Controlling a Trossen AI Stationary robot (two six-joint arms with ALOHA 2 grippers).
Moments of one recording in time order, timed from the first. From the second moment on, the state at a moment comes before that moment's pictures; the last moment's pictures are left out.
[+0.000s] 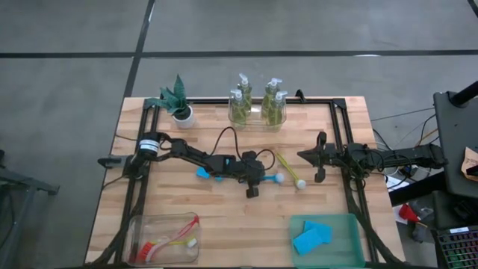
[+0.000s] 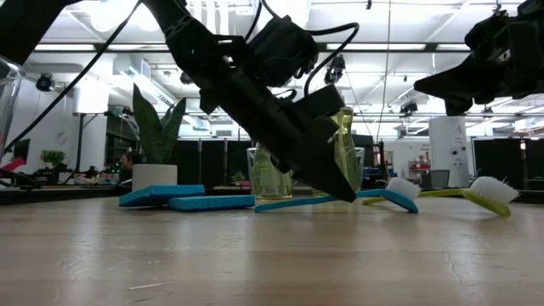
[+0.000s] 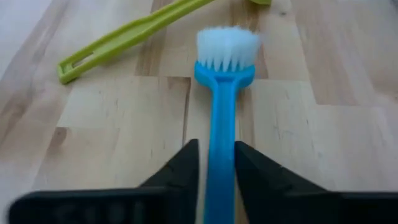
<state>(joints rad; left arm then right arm) -0.06 2.07 1.24 0.18 -0.10 -0.06 0.05 0.26 0.01 0.21 0.21 0.08</state>
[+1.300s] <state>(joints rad) -0.12 1.84 1.26 -0.06 0.04 -0.22 0.05 0.26 0.01 0.21 0.21 0.08</state>
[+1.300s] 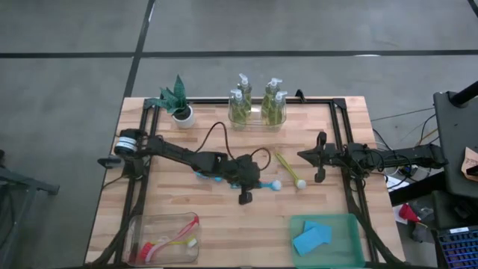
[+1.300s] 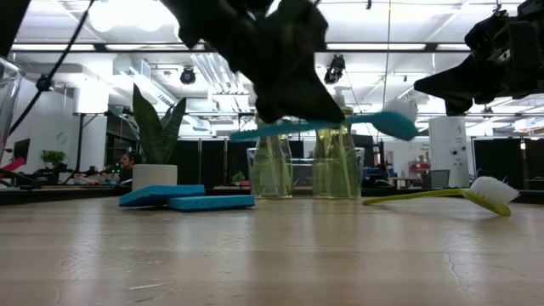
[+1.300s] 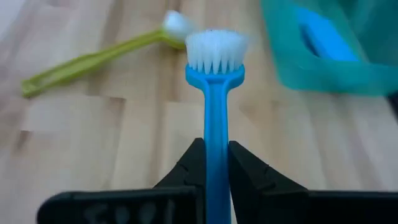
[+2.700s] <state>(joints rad) -1.05 1.40 1.24 -0.99 -0.37 -1.32 0.05 0.26 0.01 0.21 0.21 0.08</state>
